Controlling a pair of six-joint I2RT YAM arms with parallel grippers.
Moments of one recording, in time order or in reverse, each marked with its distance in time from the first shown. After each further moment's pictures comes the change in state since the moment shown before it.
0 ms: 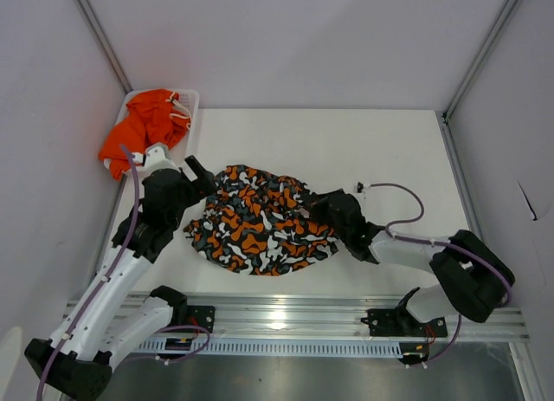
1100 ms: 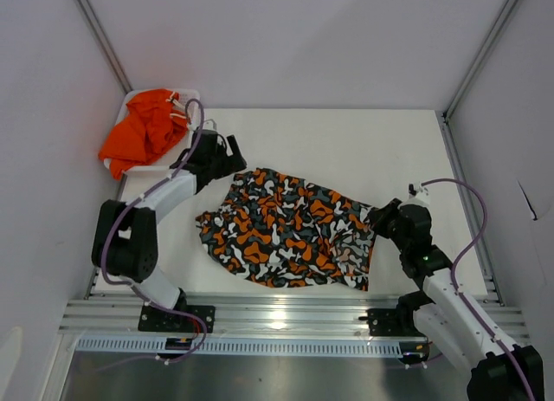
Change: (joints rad) left arm 0.129 0.761 0.169 0.343 0.344 0.097; right arm -0.506 -0.744 -0.190 -0.602 -0.258 -0.970
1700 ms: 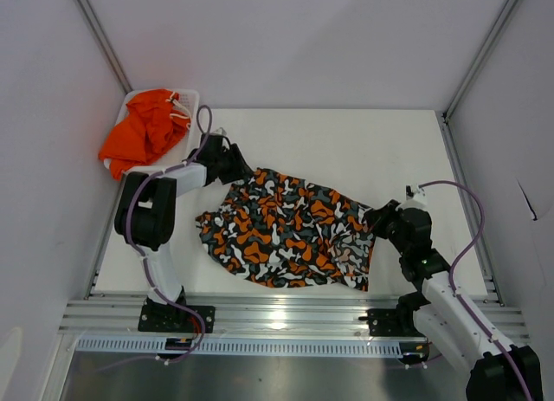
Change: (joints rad) left arm 0.042 0.335 0.118 0.092 0.234 -0.066; right arm -0.023 -0.011 -0.061 0.107 -0.087 -0.034
